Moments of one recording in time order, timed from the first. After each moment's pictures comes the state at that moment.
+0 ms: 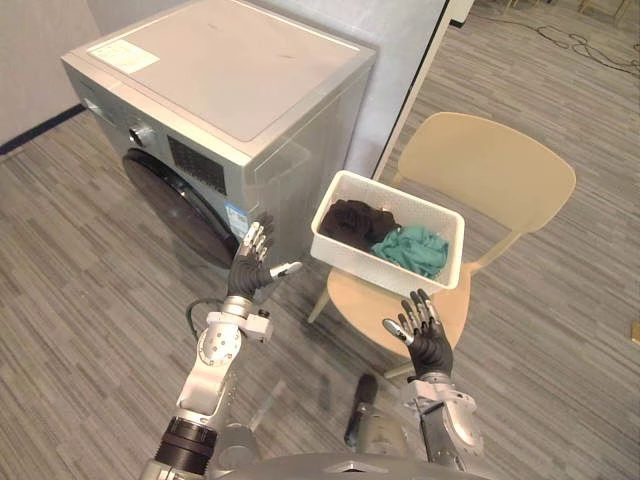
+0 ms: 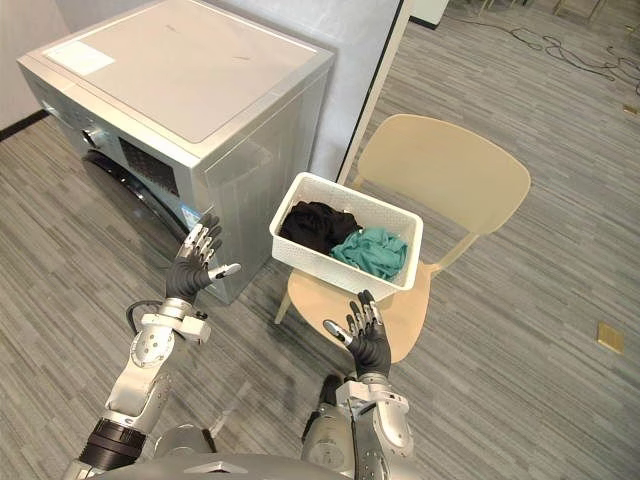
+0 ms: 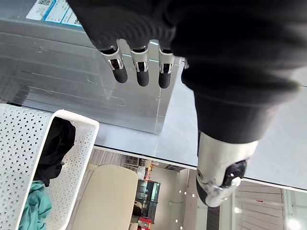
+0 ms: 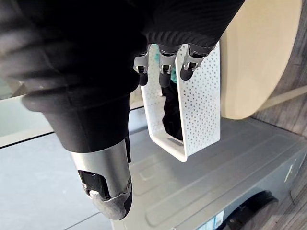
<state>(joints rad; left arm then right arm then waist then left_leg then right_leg) -0.01 0.10 -0.22 -0.03 -0.23 -0.14 0.05 0.38 0.03 -0.01 -0.17 0.38 -0.06 0.05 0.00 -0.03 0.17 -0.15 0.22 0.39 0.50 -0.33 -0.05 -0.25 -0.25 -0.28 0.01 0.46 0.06</state>
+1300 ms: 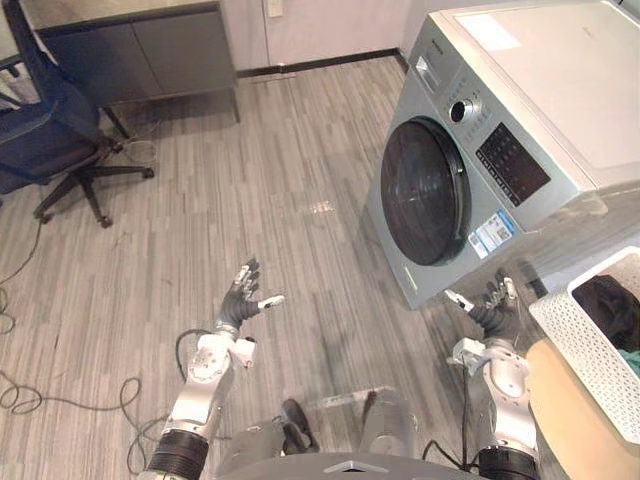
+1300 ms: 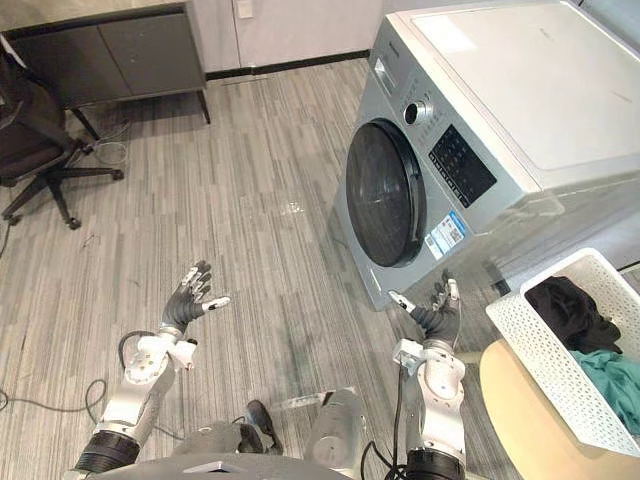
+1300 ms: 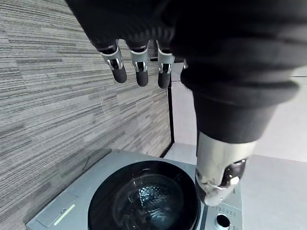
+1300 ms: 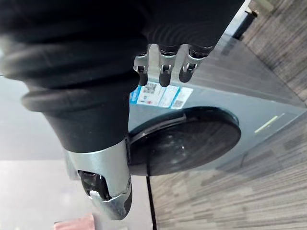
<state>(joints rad) 0.03 0.10 -0.15 0.23 -0.17 -0.08 -0.01 0.07 -0.10 -0.35 0.10 0.14 -0.06 -0.11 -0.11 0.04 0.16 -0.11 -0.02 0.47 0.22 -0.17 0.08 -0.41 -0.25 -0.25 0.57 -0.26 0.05</state>
